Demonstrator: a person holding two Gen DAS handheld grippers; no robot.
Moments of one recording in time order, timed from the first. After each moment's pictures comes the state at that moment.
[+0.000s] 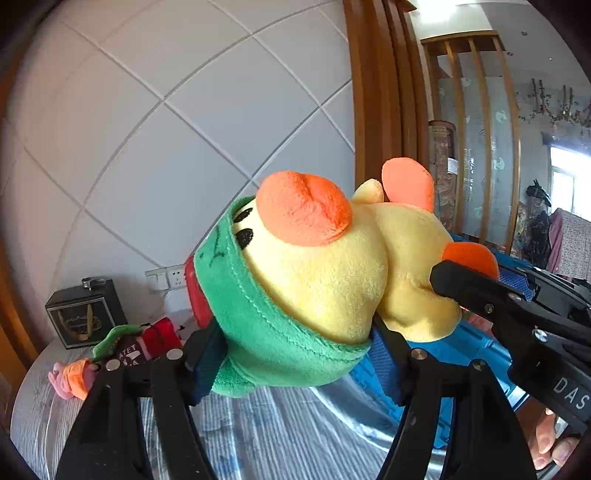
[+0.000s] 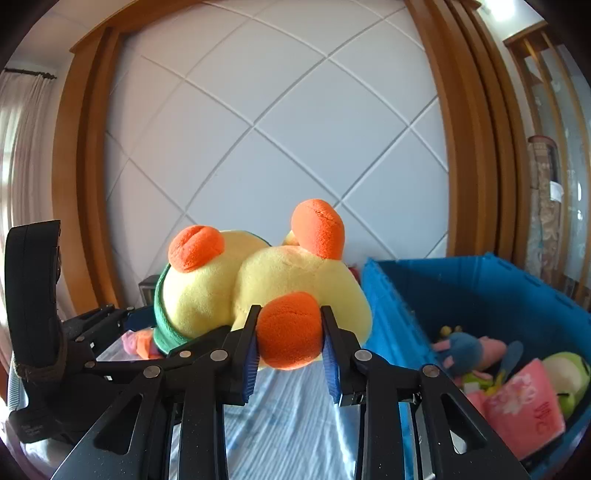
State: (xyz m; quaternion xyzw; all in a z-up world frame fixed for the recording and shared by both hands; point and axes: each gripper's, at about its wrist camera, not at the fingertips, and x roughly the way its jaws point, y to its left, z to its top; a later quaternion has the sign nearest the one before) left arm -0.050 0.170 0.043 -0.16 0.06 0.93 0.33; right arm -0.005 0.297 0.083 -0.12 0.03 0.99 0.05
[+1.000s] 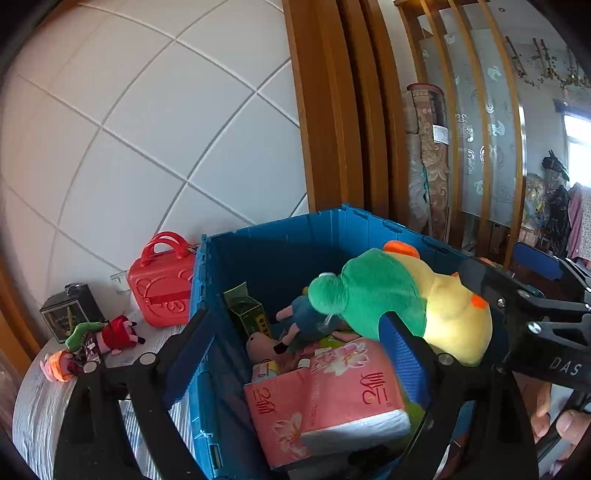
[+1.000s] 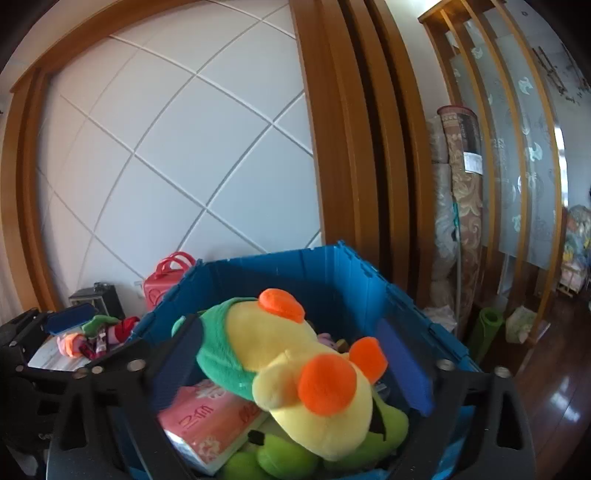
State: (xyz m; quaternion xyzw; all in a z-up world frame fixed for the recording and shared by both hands) left arm 0.070 0.438 0.047 -0.19 0.10 0.94 0.26; right arm 0.115 0.619 0.073 -0.13 0.07 0.98 0.14
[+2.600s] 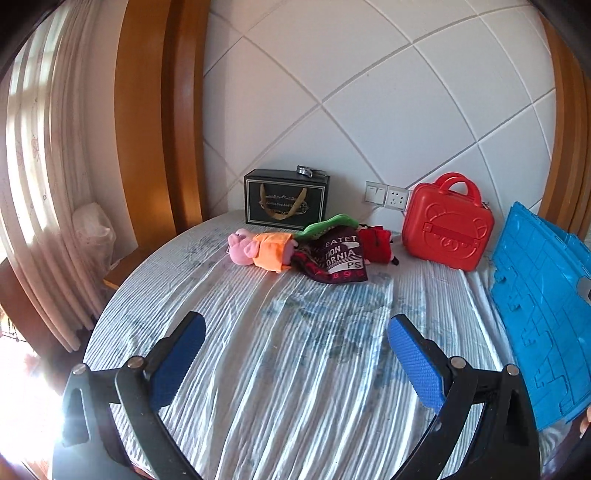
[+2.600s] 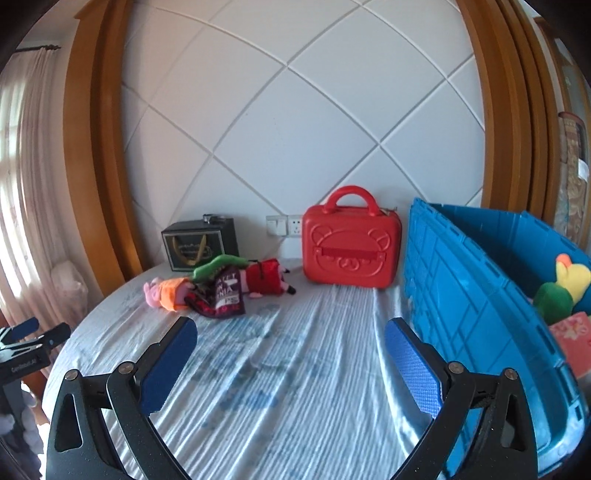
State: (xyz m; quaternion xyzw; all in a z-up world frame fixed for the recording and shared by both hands) left arm -0.048 -0.106 -0.043 -0.29 -0.04 0.95 -0.03; right arm -0.053 0.229 0.027 -0.23 0.04 0.97 0.00
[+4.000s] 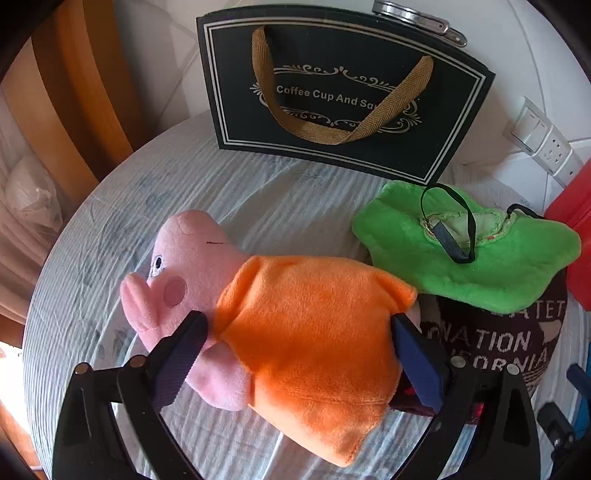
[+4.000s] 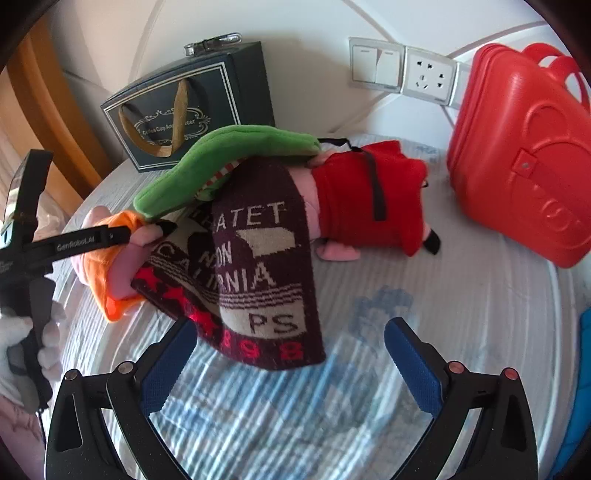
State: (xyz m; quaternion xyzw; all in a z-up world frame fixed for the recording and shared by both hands) left arm -0.523 -0.184 -0.248 -0.52 -0.04 0.86 -0.03; right arm -0.497 0.097 -0.190 -0.50 0.03 0.86 -0.06
